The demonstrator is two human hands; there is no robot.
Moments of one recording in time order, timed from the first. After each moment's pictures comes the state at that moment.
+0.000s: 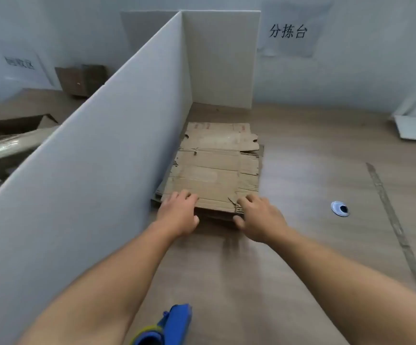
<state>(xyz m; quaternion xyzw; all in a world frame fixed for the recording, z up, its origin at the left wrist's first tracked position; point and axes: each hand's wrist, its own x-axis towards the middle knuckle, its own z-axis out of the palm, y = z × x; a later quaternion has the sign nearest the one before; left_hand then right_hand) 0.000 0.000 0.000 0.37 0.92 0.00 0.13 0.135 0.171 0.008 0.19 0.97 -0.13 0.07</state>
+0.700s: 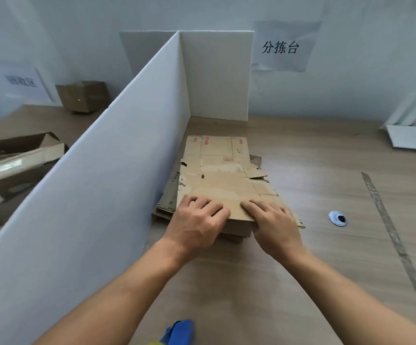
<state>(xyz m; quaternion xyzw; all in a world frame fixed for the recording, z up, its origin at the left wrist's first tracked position) 0.045 0.003 0.065 0.59 0.75 0.11 -0.29 0.164 0.176 0.032 0.17 0.97 -0.10 -0.16</state>
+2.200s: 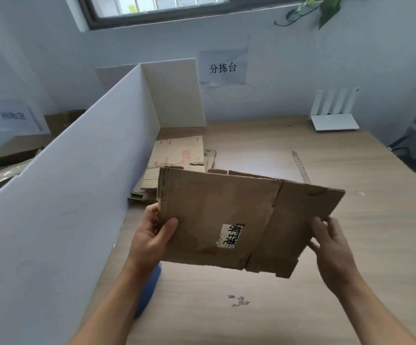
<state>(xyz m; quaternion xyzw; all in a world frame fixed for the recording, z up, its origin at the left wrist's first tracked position) 0.258 -0.072 0.079 0.27 0.66 0.68 0.18 0.498 0.175 0.049 0.30 0.55 -0.67 -0.38</state>
